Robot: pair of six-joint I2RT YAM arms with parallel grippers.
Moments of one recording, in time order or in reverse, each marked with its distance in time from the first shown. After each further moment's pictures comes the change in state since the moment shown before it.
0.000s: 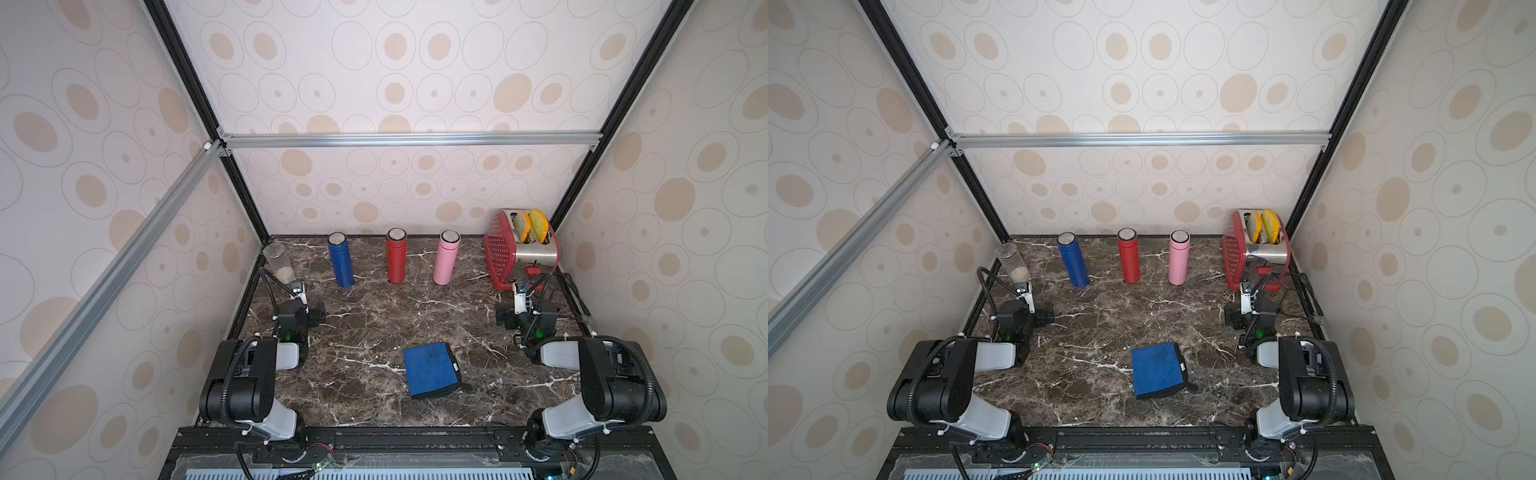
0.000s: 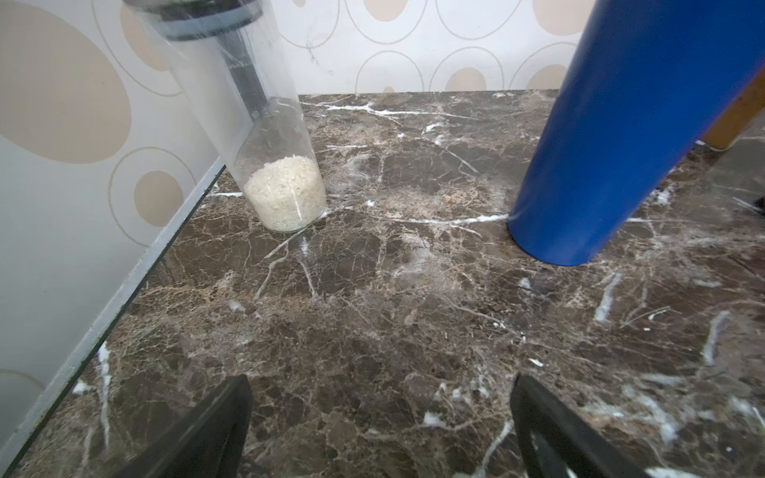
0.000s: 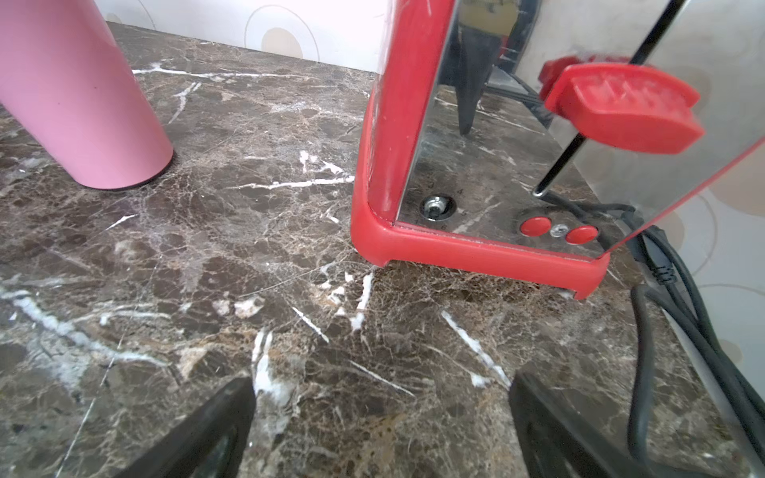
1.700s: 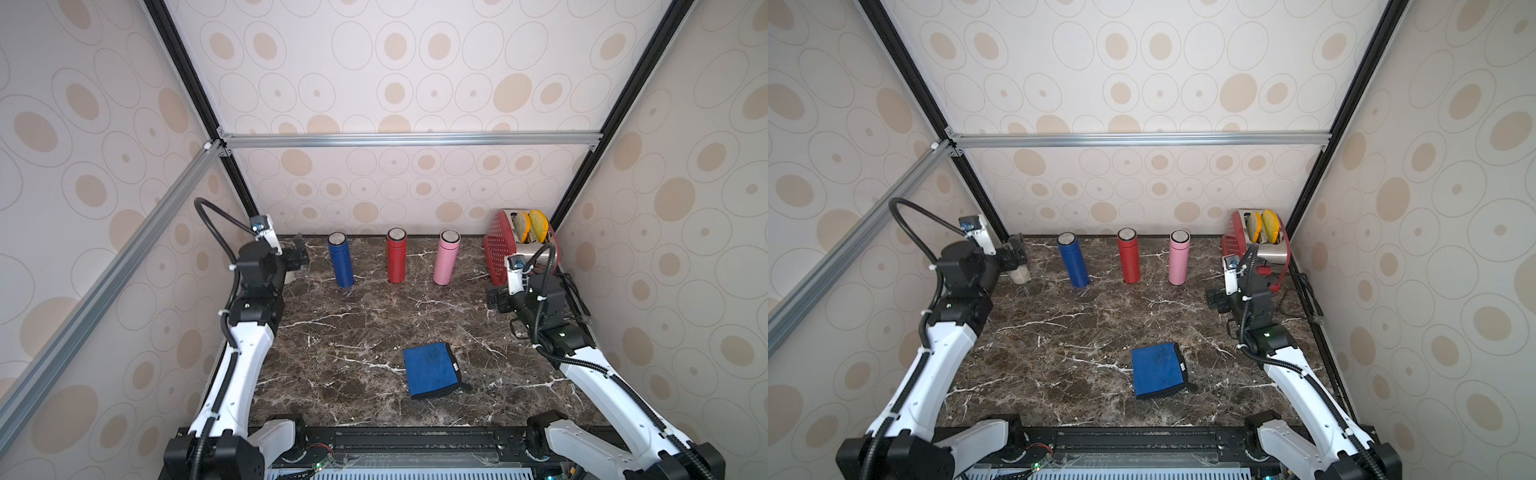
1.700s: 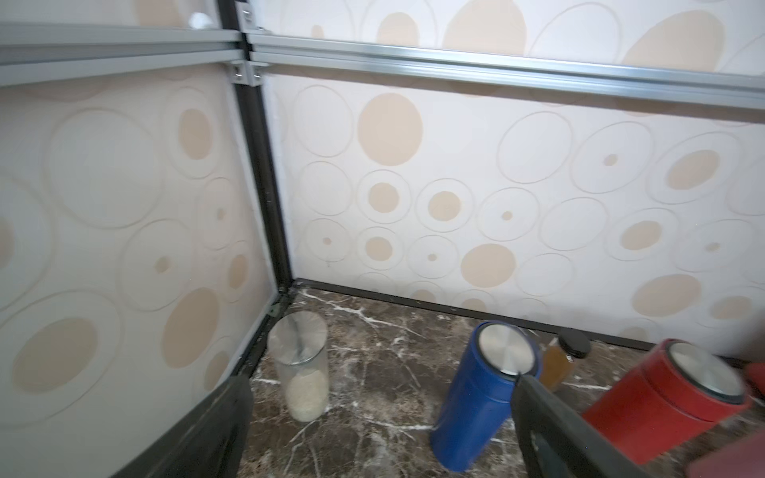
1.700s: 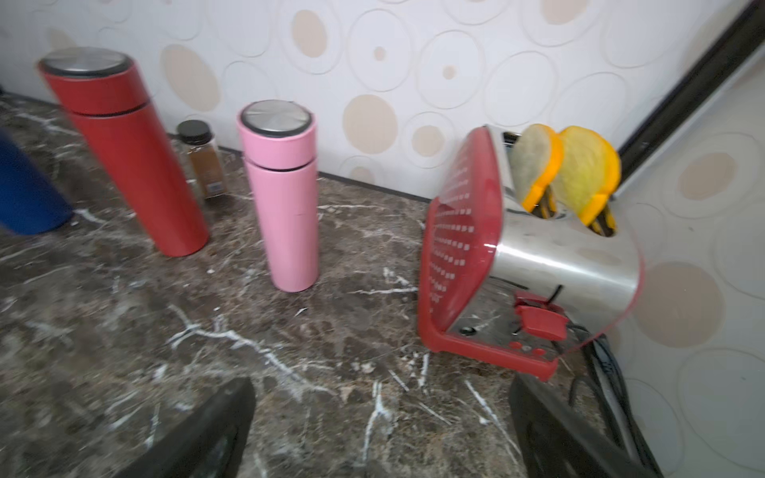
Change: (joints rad) left arm -0.007 -0.331 0.771 -0.851 0.077 -0.141; right arm 0.424 -0.520 0.388 -0.855 0.270 0.096
